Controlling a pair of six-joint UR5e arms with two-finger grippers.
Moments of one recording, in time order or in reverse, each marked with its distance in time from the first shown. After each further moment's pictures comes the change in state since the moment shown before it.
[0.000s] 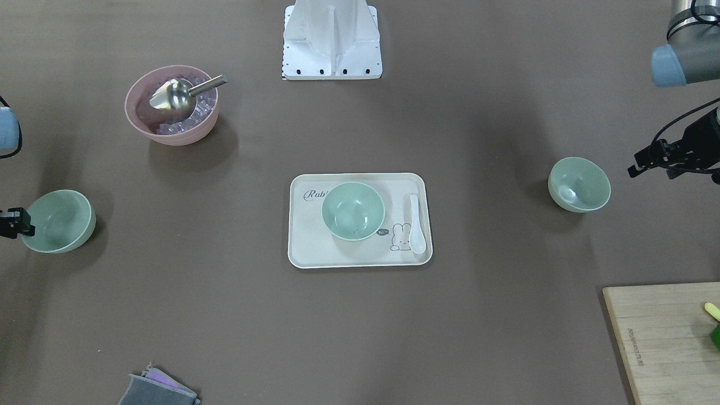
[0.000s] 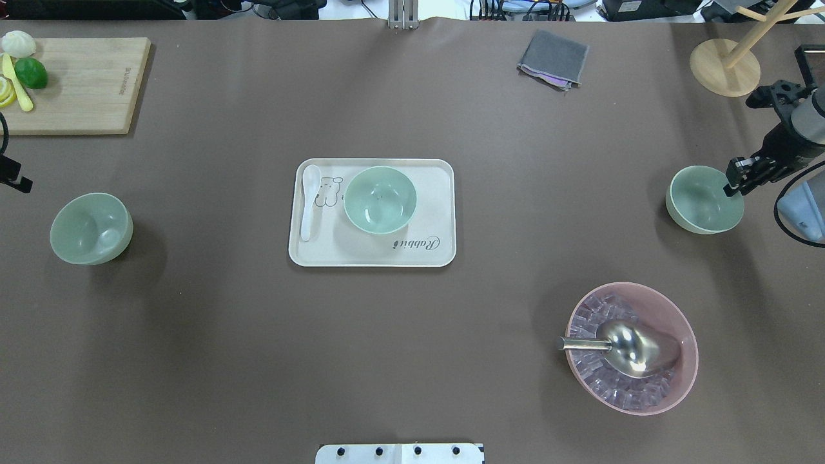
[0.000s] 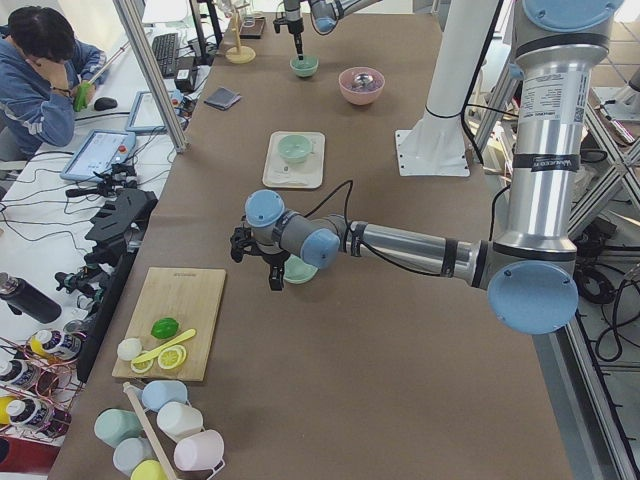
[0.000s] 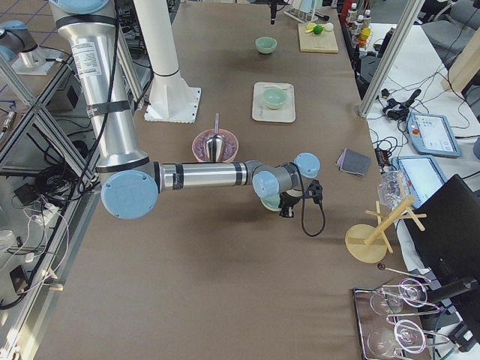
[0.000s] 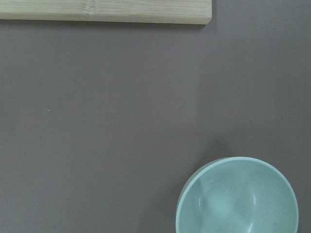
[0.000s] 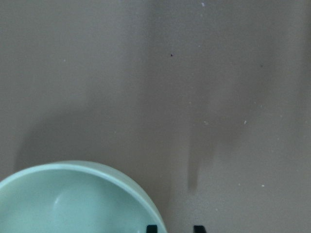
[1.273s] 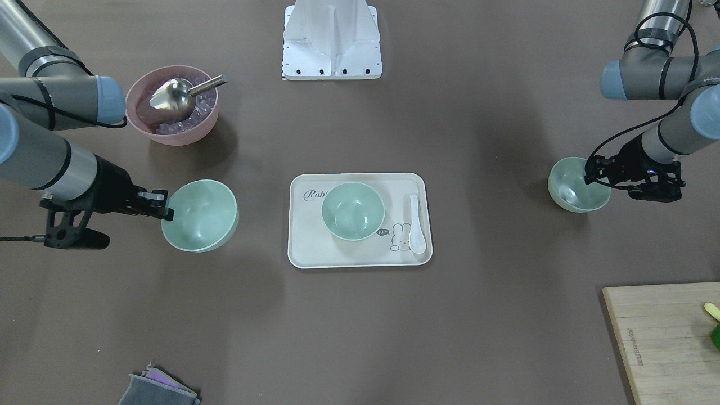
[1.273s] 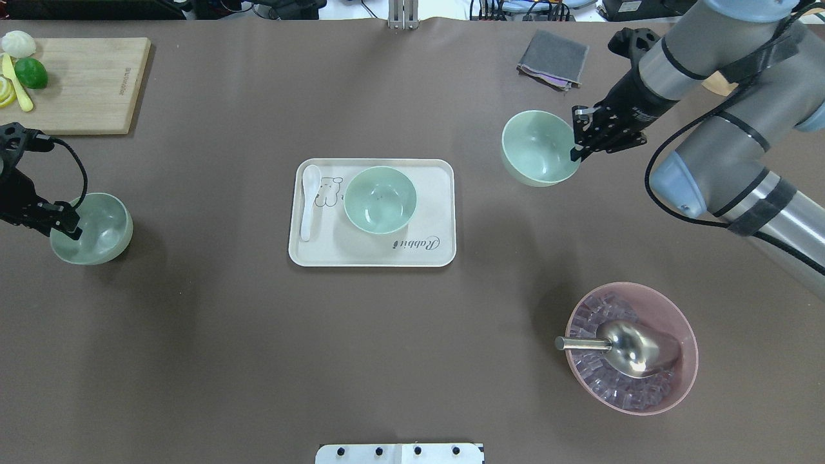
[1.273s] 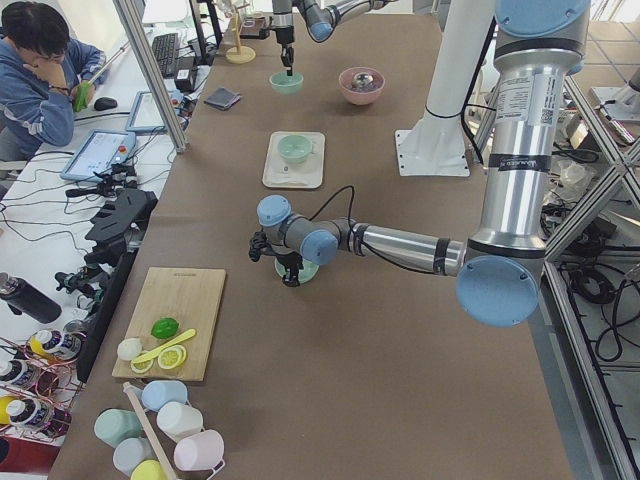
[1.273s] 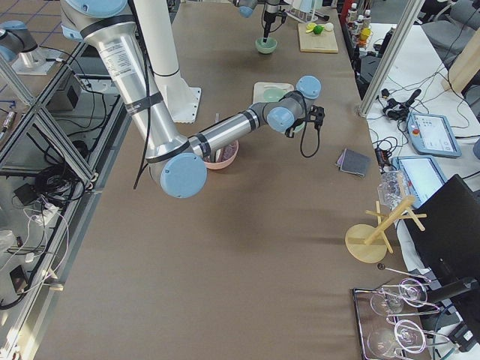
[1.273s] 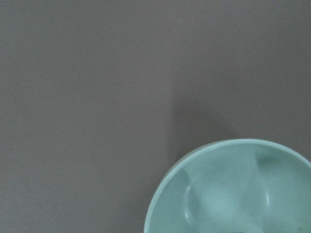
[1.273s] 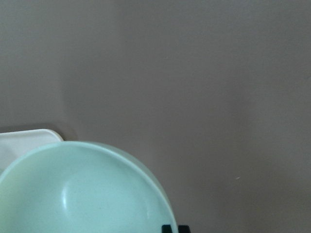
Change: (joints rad) left arm 0.204 -0.022 0.068 -0.013 0.095 0.001; right arm -0.197 0.273 0.206 0.001 0.076 0.705
